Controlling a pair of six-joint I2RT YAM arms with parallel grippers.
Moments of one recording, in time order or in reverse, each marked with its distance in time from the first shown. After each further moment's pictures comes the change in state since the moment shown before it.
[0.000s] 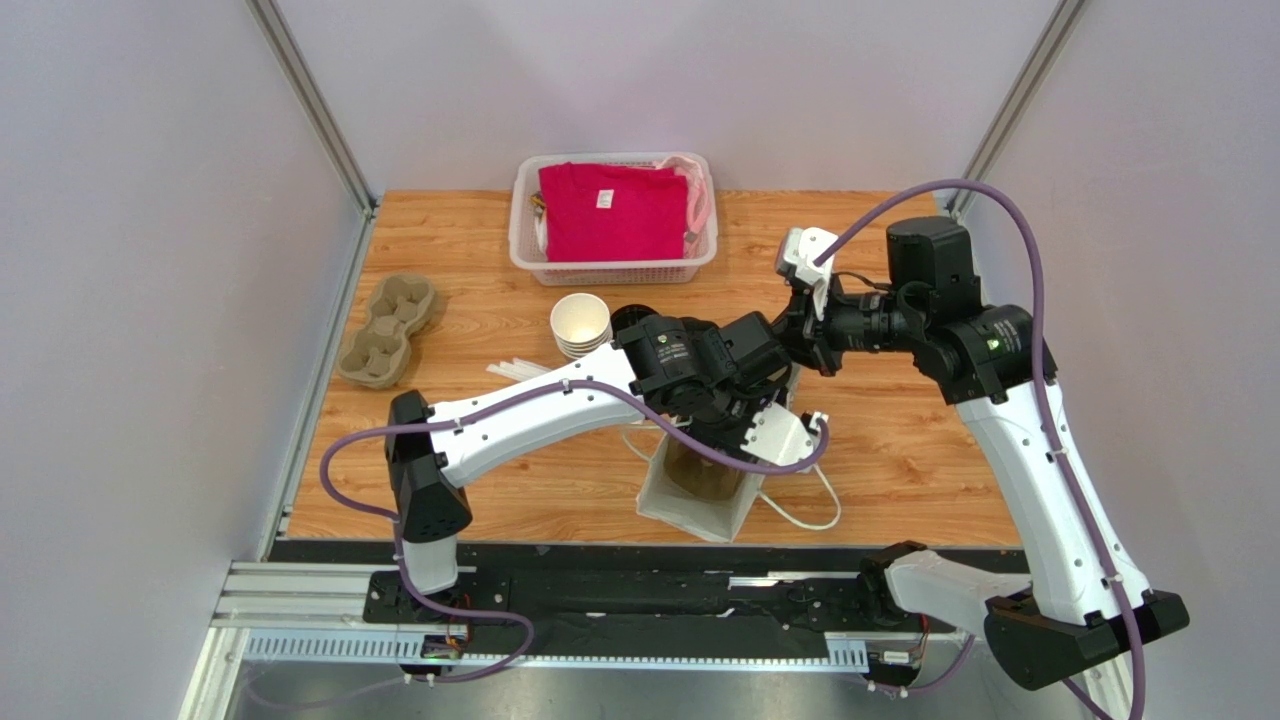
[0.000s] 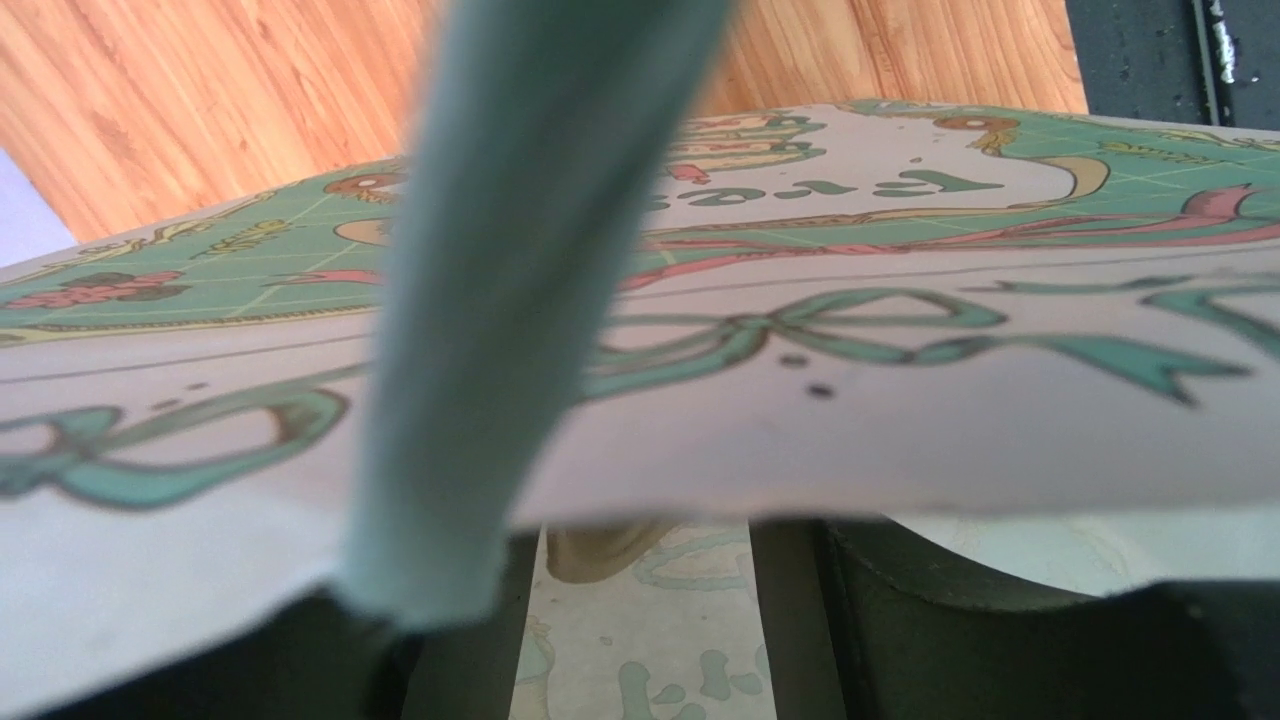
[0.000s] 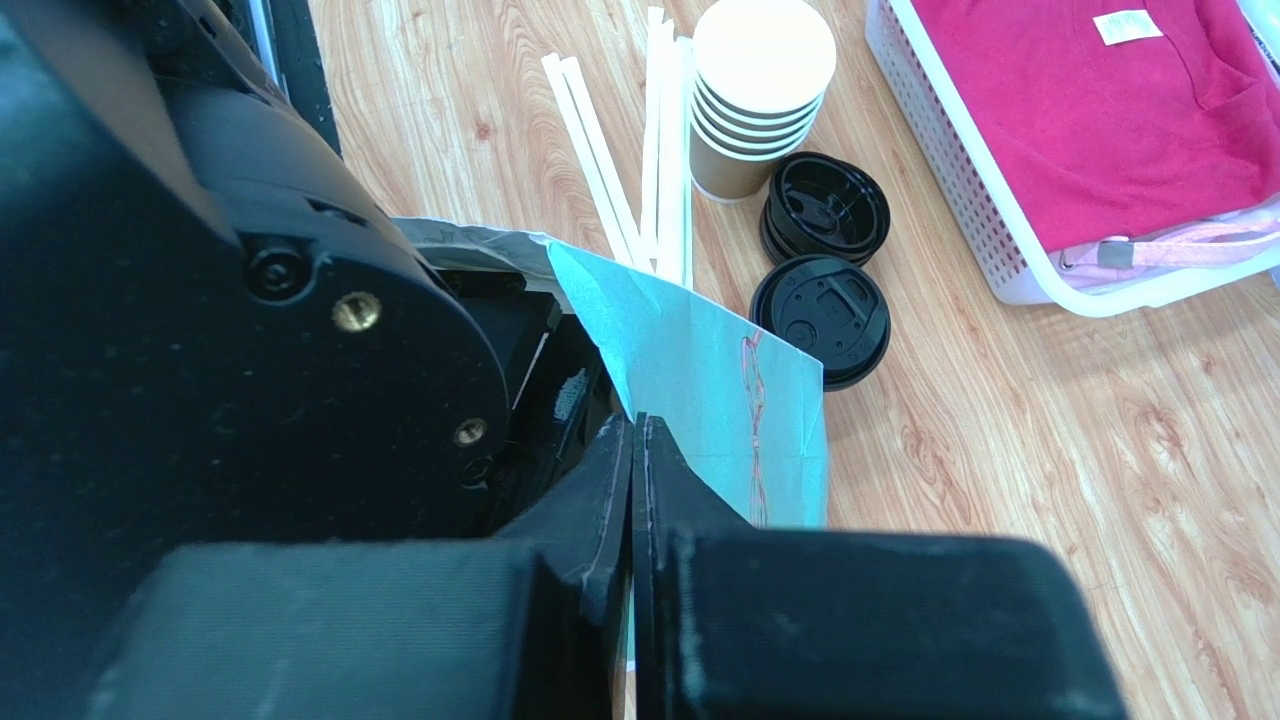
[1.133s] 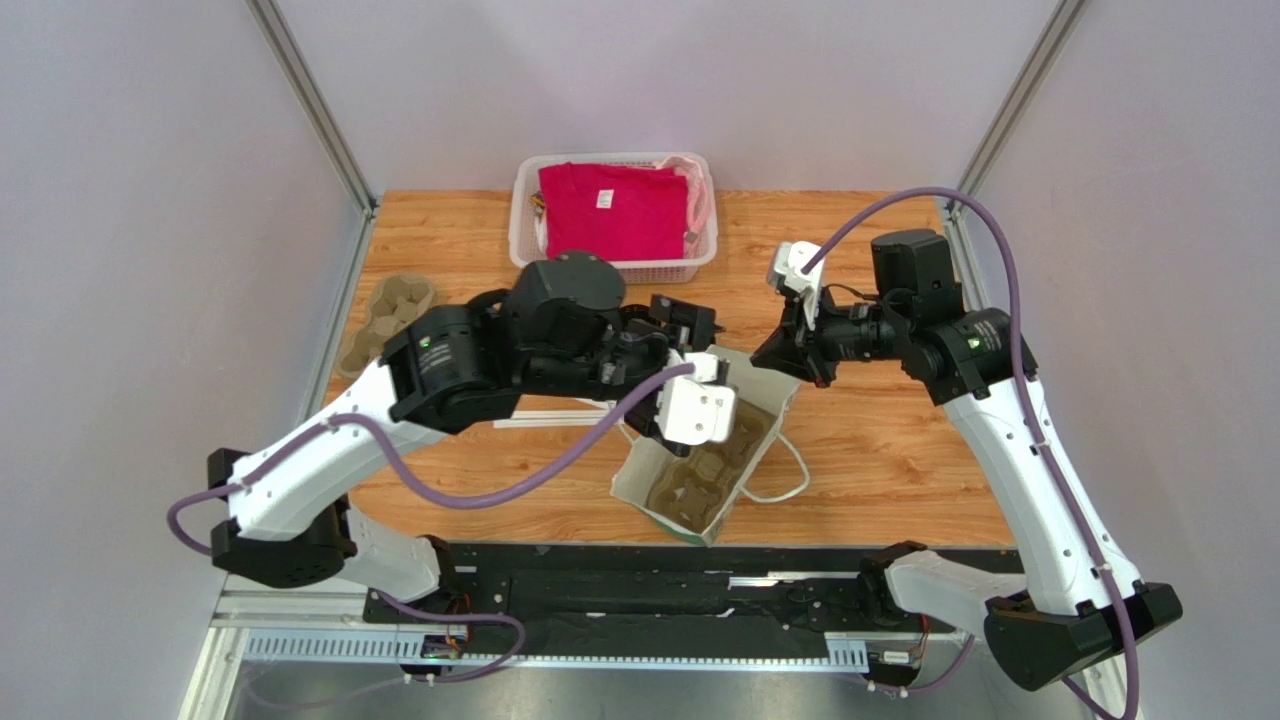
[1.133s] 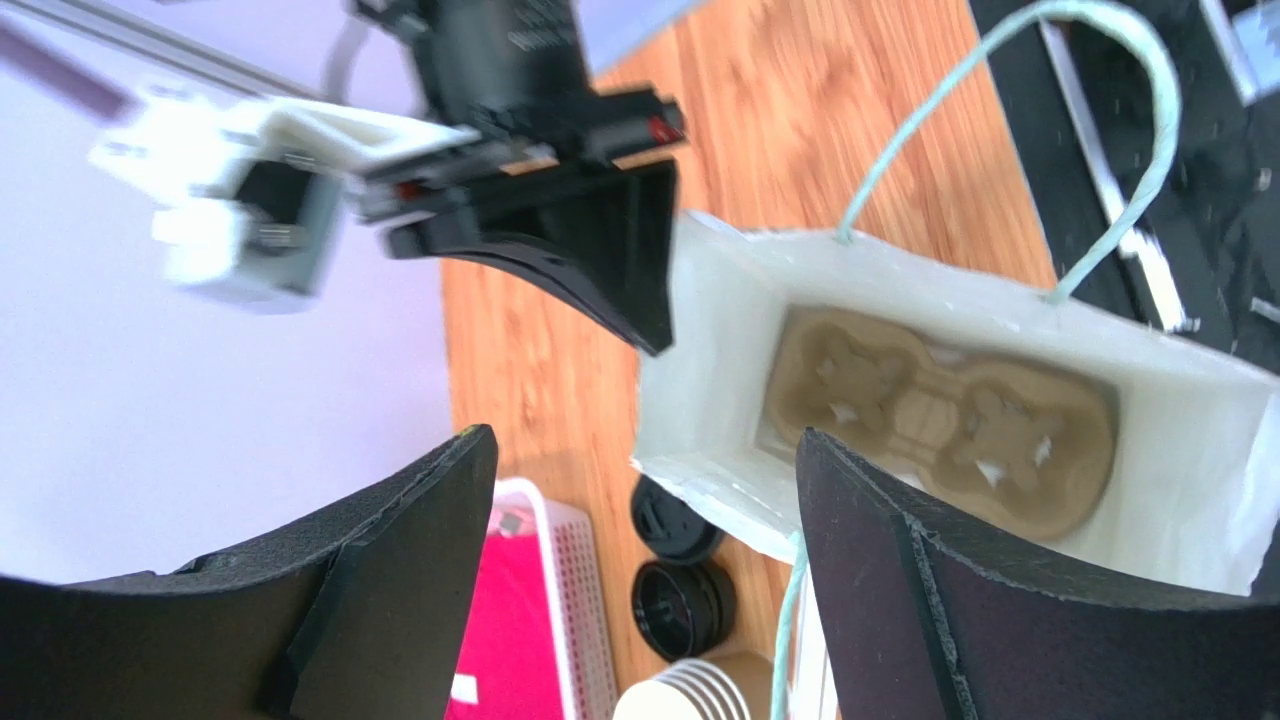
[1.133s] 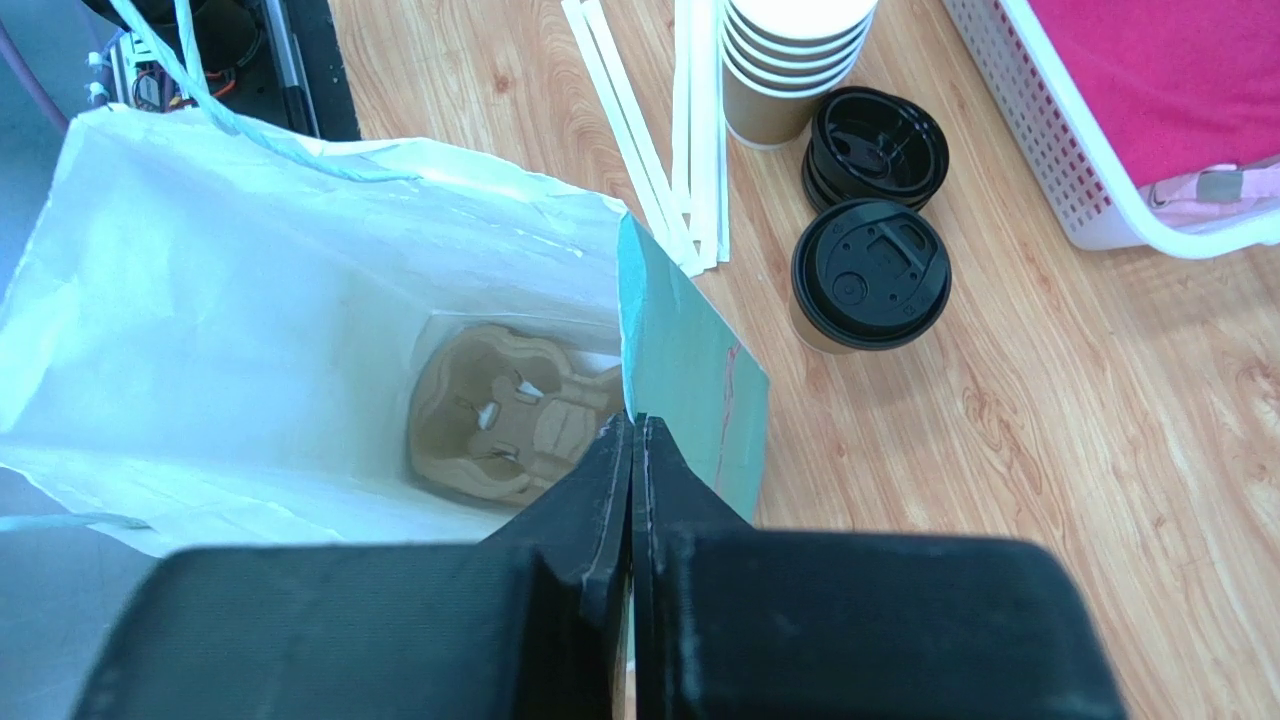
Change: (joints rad) left arm 0.001 -0.428 0.007 0.182 0.170 -0.084; right arm 0.000 -0.003 -0.090 0.005 -0.001 0.010
